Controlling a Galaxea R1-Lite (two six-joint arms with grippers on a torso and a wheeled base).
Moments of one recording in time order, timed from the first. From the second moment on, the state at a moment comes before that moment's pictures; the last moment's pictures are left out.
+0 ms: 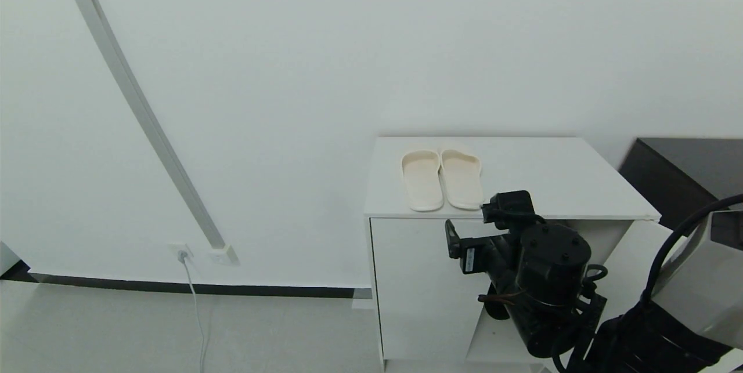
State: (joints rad) left arm 0.00 0.00 0.00 0.00 0.02 -0.01; right arm 0.79 2.03 -0.62 -1.38 -0.66 0.01
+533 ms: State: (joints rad) left arm 0.00 0.00 0.00 0.00 0.02 0.02; right arm 0.74 2.00 -0.75 -1.13 -0.63 -0.01
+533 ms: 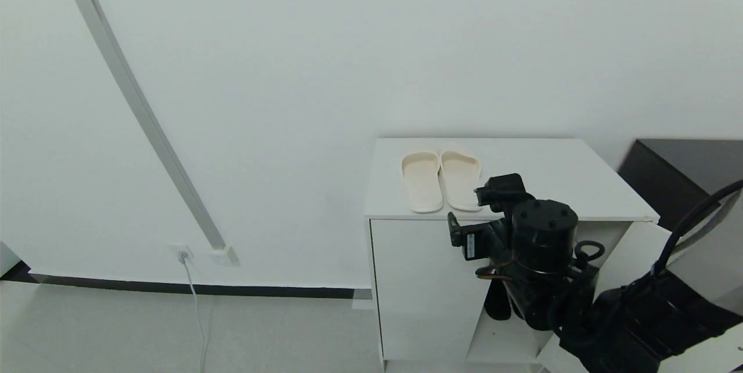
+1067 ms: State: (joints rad) left arm 0.00 0.00 0.00 0.00 0.02 0.01; right arm 0.76 1.91 -1.07 -0.54 -0.64 0.25
